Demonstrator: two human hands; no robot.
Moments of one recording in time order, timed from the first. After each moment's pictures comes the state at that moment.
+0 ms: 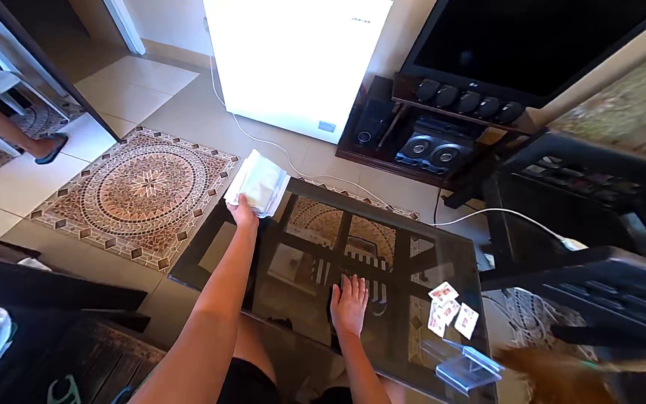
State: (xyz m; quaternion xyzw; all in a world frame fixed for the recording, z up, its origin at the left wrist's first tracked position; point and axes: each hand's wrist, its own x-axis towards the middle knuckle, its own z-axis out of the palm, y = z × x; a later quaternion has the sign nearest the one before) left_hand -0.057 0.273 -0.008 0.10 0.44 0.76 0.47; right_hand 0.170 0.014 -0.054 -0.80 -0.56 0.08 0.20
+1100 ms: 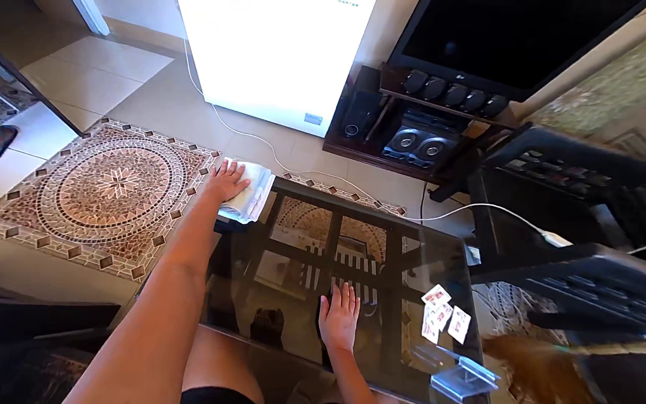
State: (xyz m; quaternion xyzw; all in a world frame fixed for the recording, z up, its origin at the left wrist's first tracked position) left_hand -0.119 0.378 0.015 0.80 0.58 0.02 0.17; right_hand 0.164 0.017 -0.051 -0.80 -0.57 0.05 0.17
